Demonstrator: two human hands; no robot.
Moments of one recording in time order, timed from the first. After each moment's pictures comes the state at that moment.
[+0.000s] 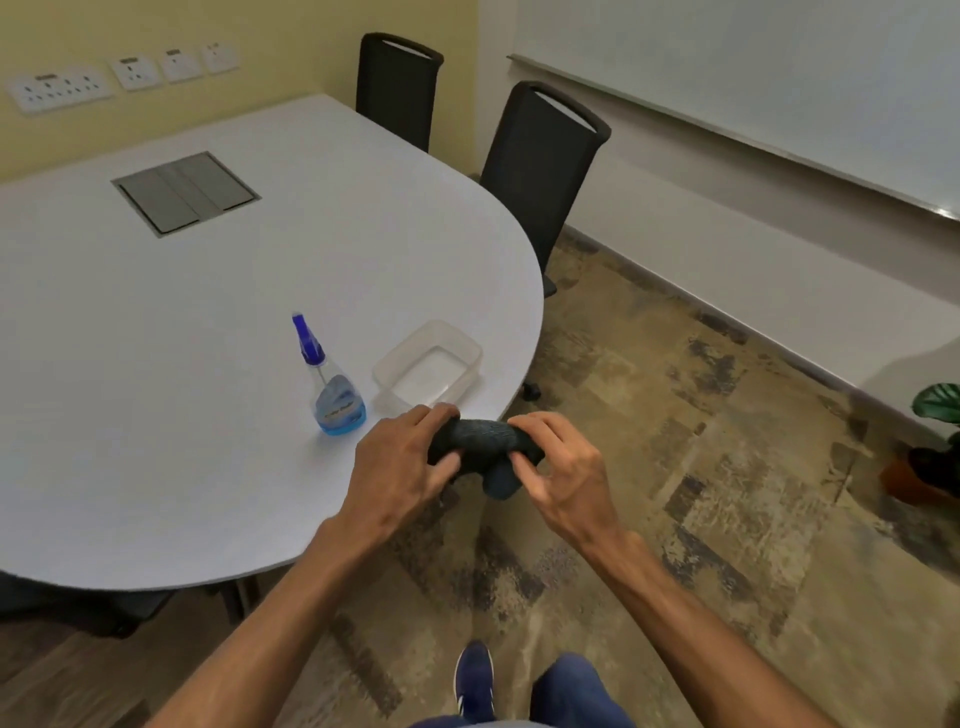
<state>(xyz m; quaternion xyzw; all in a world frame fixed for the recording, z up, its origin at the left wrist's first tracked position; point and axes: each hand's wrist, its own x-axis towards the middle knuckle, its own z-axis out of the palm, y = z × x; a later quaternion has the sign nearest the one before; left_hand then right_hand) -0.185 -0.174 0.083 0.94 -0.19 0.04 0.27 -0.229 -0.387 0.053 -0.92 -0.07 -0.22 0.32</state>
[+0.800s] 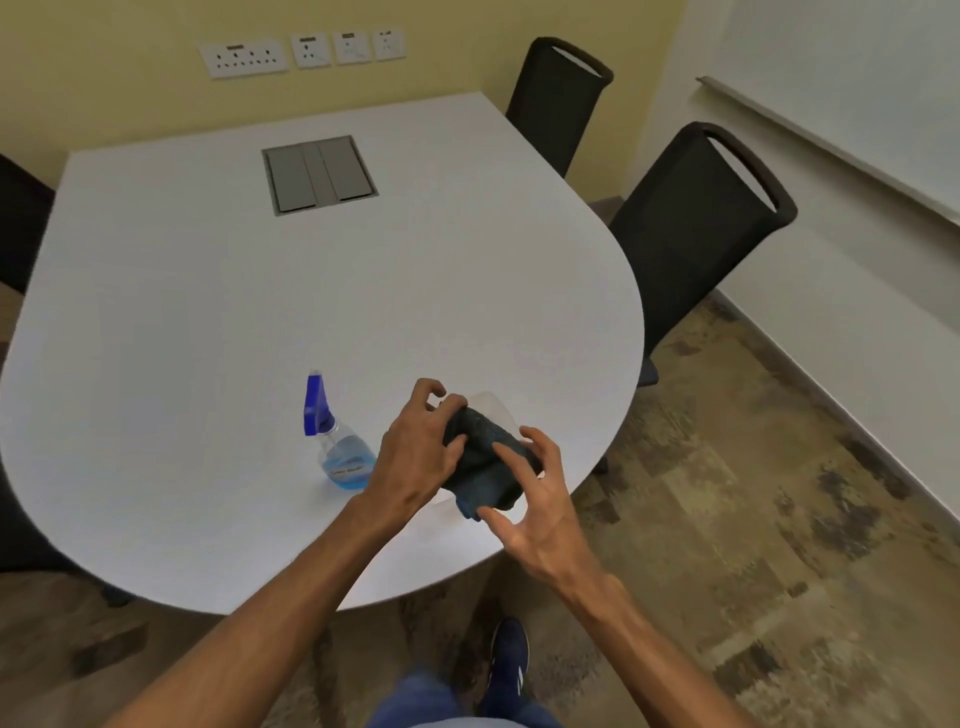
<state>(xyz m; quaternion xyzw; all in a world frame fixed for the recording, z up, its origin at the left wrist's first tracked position) 0.024 -0.231 0.056 0.96 0.04 0.04 0.28 -0.004 -0.418 0.010 -0.88 -0.21 0.01 0.43</state>
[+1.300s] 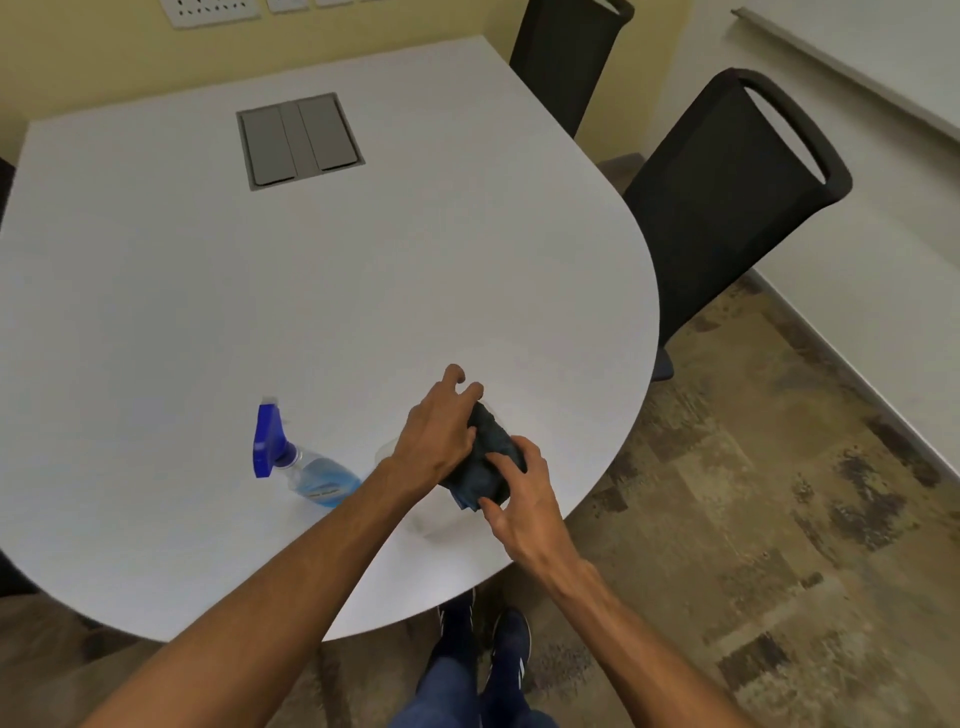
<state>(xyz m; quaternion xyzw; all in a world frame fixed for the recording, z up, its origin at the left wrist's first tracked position) 0.137 -0.249 0.003 0.98 0.00 -0.07 0.18 0.076 -0.408 -0.036 -0.91 -0.13 0.13 0.38</state>
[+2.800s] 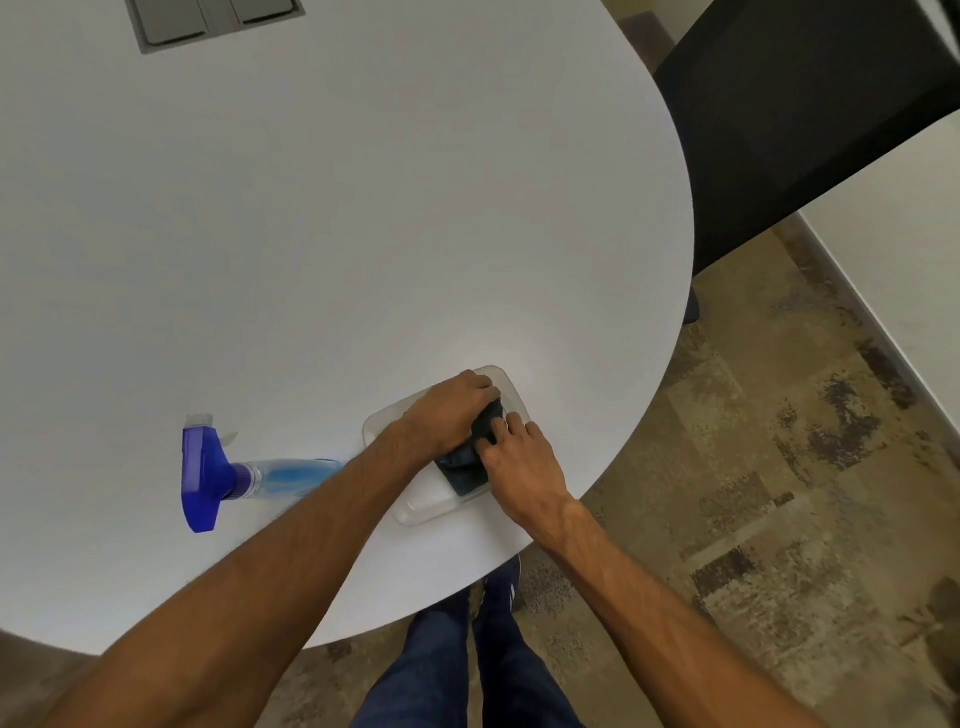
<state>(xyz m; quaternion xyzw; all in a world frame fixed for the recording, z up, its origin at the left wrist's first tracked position) 0.207 -0.219 -0.135 0.94 -0.21 -0.22 0.14 0.150 -0.371 -0.116 -0.94 -0.29 0.18 0.01</state>
